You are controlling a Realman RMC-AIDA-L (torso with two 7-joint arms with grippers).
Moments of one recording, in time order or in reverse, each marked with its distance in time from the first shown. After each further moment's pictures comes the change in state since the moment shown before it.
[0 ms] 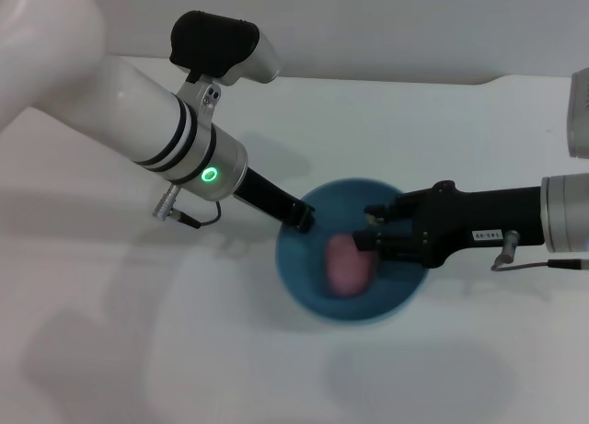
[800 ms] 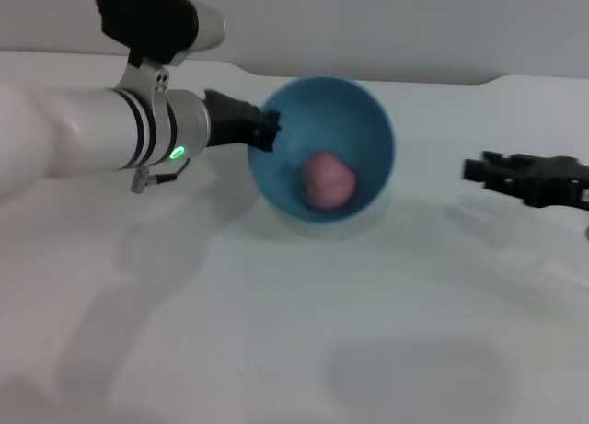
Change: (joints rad) left arm 0.308 0.007 0.174 0.294 0.071 -0.544 0.071; right arm -0.106 -0.001 0.371 0.057 0.005 0.004 0.086
